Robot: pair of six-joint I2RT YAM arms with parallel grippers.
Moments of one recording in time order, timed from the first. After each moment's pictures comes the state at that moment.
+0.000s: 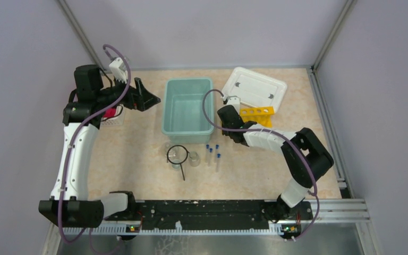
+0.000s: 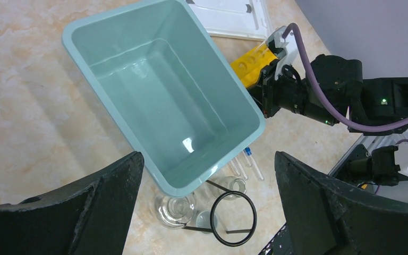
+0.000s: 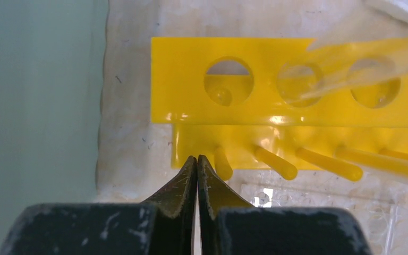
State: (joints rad) left arm -0.03 1.20 1.43 -0.70 0.71 -0.06; right arm 0.68 1.64 0.93 -0.07 0.41 0.41
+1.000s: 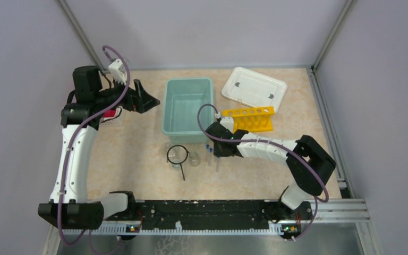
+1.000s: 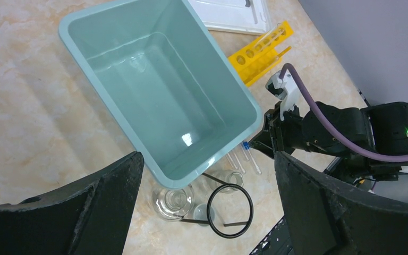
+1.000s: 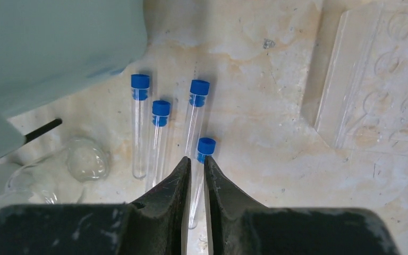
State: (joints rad) left arm -0.02 1.19 1.44 -0.75 0.71 -0.05; right arm 0.90 1.57 0.96 -0.44 0.32 0.80
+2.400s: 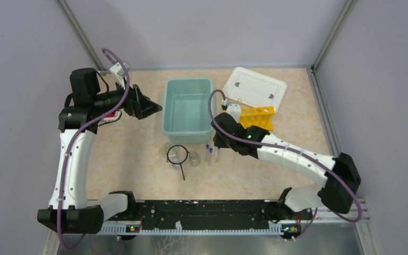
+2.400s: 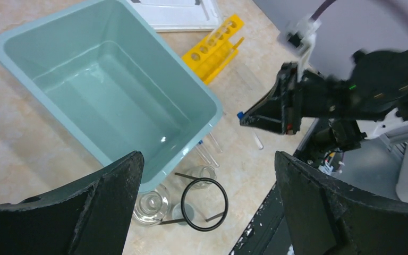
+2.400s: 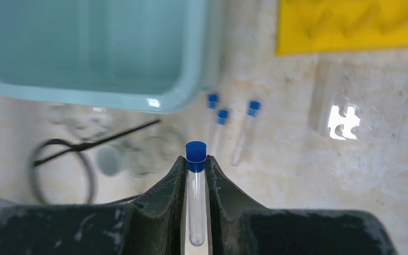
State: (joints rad) left arm -0.02 1.16 1.44 -0.76 0.87 -0.02; right arm 0.94 1.36 1.01 -0.56 0.37 0.81
